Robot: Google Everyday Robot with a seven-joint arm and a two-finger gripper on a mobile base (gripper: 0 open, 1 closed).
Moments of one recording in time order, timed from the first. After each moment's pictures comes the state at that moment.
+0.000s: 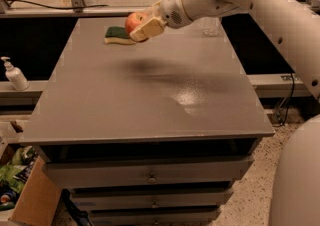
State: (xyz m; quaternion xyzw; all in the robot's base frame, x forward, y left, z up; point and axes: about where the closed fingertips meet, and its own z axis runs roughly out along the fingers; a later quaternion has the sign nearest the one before) arm 0.710 0.034 0.938 -0.55 0.67 0.23 0.45
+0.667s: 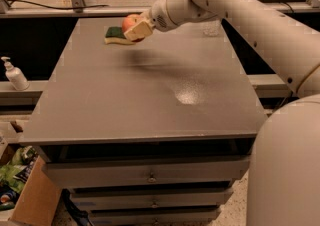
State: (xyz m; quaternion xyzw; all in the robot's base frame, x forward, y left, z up) arm 0.759 0.050 0.908 -0.49 0.72 0.19 0.46
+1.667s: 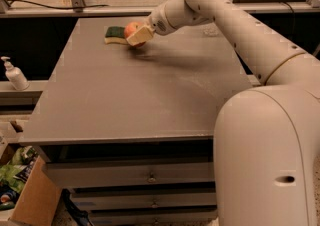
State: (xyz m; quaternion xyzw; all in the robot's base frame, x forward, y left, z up) arm 0.802 0.054 0.867 -0.50 0.72 0.21 0.43
